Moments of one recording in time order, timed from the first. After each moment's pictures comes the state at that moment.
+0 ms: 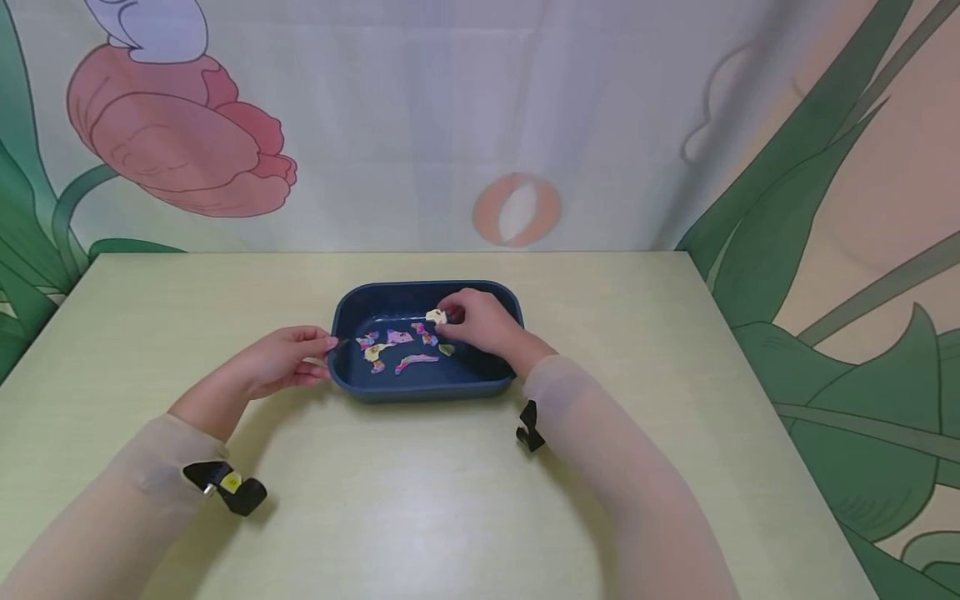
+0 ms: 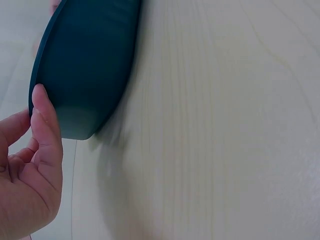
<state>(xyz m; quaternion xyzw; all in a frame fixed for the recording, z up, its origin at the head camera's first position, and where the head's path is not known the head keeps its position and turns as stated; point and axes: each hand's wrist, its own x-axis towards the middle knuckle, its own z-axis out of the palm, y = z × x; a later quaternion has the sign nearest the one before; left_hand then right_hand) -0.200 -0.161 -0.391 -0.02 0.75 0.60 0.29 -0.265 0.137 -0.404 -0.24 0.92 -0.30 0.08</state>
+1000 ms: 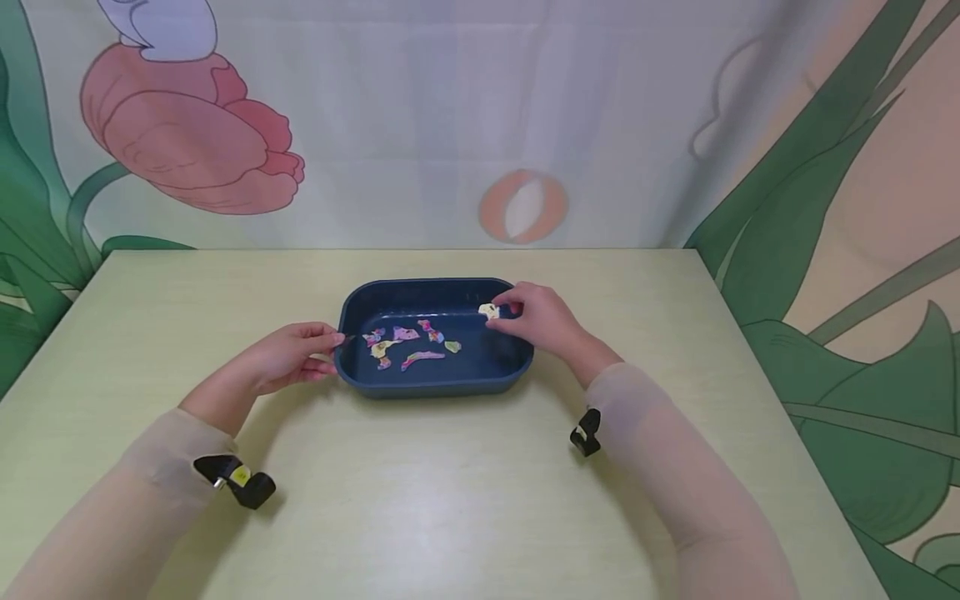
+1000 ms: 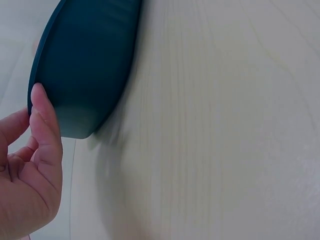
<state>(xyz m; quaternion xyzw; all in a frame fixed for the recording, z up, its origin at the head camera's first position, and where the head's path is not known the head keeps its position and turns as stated) -0.200 -0.160 -0.391 -0.04 0.75 0.60 0.29 -0.248 0.196 -0.387 -0.23 0.93 -0.30 0.01</state>
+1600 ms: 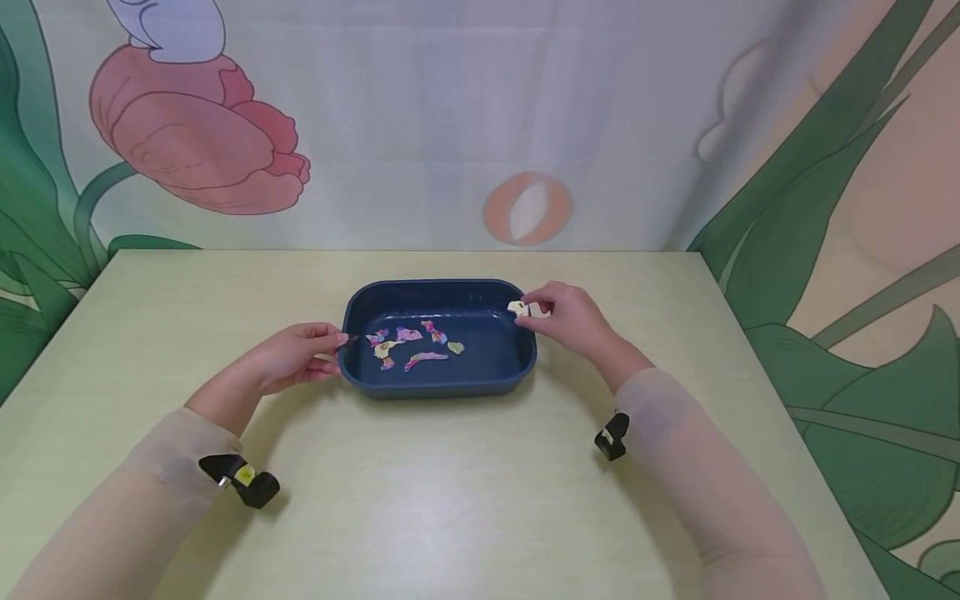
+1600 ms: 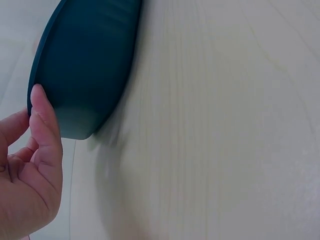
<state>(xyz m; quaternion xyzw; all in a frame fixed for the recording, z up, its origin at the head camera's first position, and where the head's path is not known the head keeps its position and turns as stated) -0.200 -0.159 -0.392 -0.04 0.75 0.60 0.29 -0.245 0.226 -0.380 -0.21 0.93 -0.29 -0.01</state>
